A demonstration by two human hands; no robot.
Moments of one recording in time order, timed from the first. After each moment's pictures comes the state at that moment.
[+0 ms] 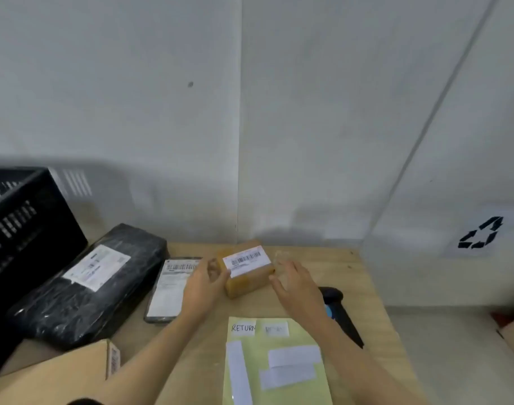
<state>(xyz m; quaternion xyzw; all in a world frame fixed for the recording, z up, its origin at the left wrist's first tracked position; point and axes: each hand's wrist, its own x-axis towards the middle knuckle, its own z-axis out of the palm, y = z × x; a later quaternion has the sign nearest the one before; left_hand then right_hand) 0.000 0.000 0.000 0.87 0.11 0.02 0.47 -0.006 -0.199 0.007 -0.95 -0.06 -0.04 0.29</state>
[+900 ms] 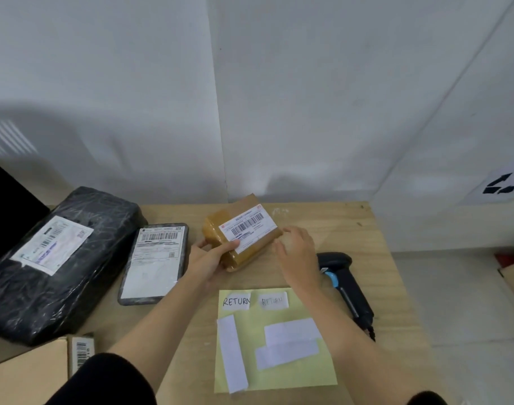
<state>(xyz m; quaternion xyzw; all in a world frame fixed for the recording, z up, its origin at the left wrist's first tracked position) 0.068 -0.027 -0.071 0.55 0.31 -0.13 0.77 0.055 -0.206 -0.070 -0.92 0.08 -0.08 0.38</state>
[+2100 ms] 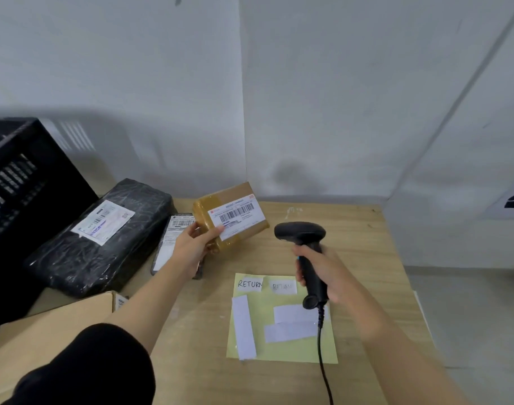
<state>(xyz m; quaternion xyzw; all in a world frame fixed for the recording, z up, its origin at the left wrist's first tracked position) 0.036 0.028 -0.044 0.59 0.24 -0.05 0.77 0.002 -0.241 -0.021 -0.64 0.15 0.22 0.72</state>
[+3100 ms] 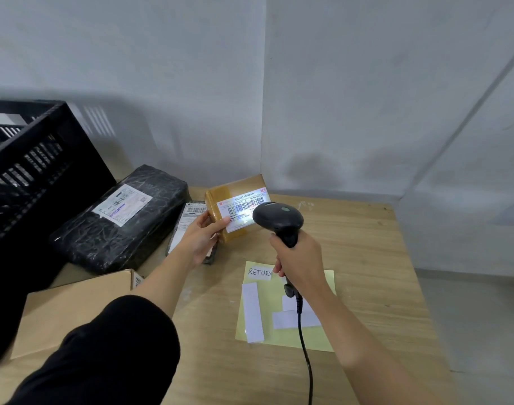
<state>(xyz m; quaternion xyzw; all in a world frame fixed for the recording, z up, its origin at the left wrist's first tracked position) 0.028 0.048 -0.057 0.56 0.20 -0.08 0.80 -0.027 -0.166 0.004 -0.80 0.08 0.06 0.59</state>
